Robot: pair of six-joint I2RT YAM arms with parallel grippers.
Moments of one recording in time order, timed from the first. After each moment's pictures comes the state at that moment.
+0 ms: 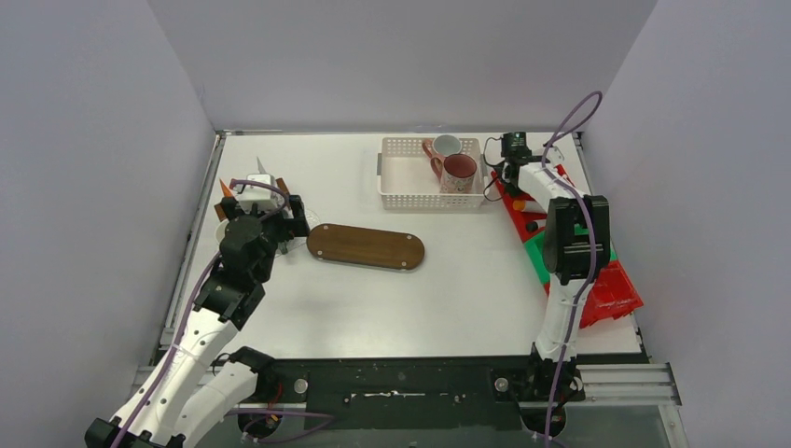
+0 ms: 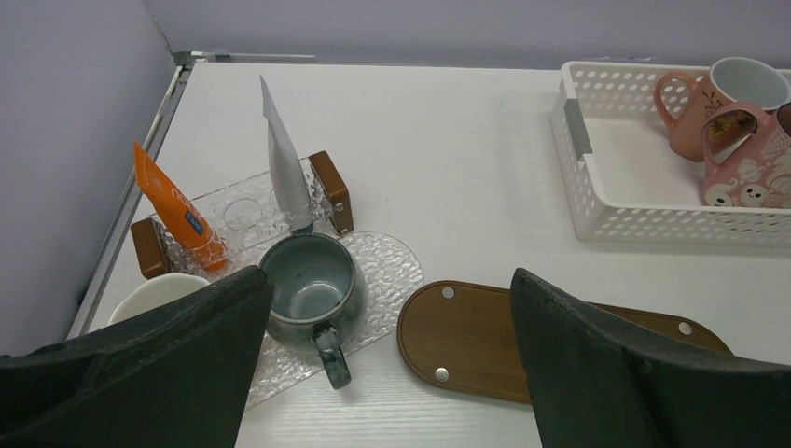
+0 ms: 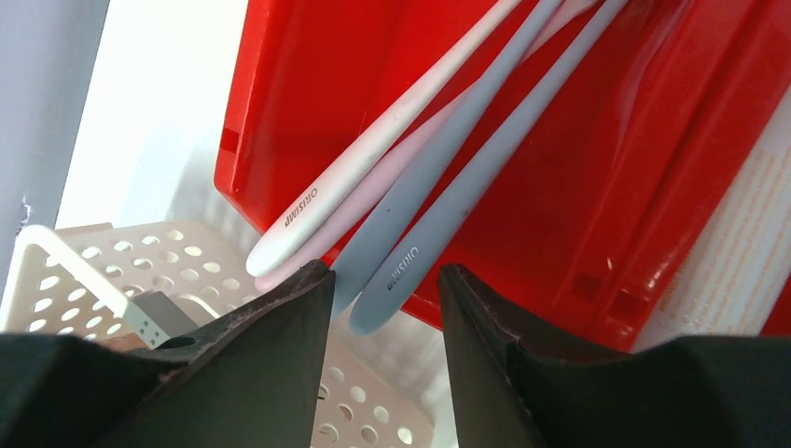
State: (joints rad) left arm -0.39 0.77 0.71 -0.08 -0.40 -0.12; right arm 0.09 2.07 1.56 -0.42 0.43 1.07
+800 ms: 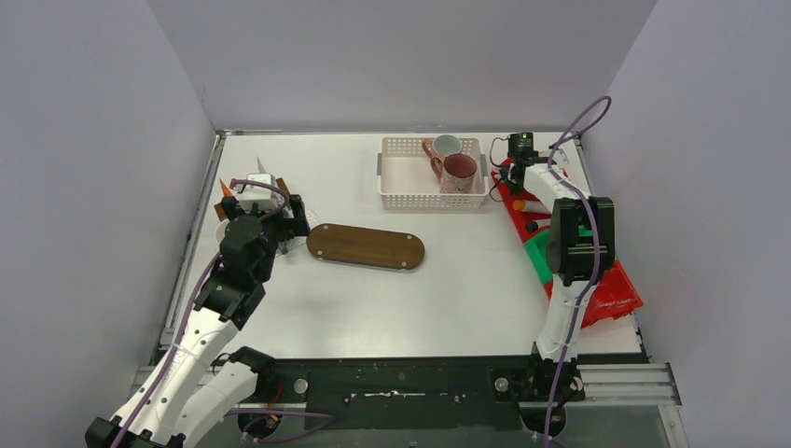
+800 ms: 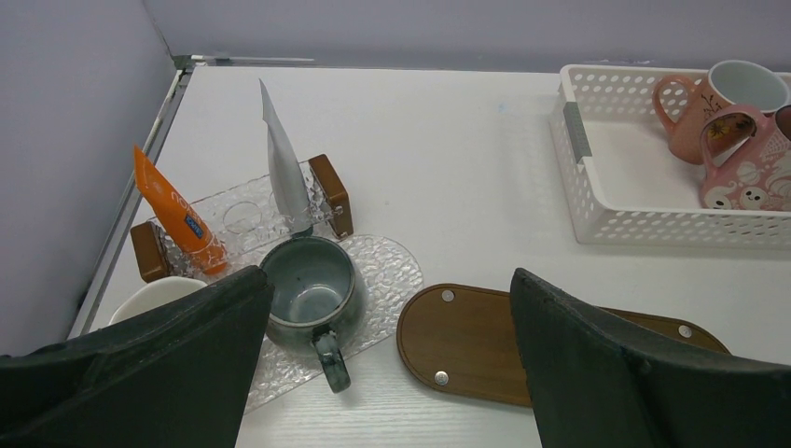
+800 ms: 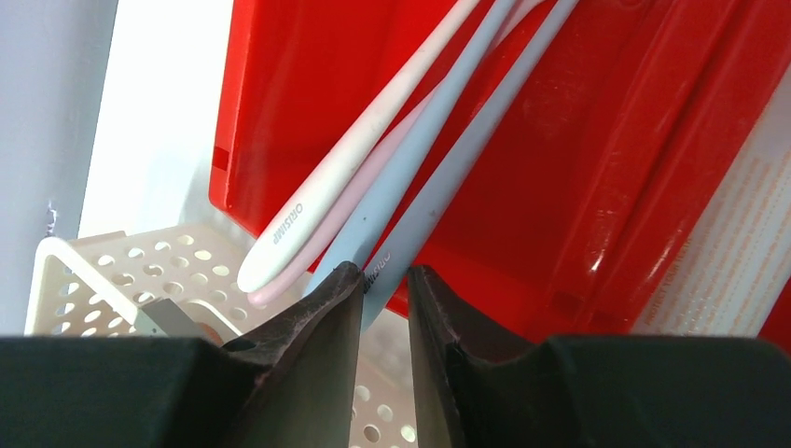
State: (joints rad) left arm -0.39 0.77 0.70 -0.07 -0.40 -0.12; right arm 0.06 2.06 1.54 -0.41 0.38 1.10
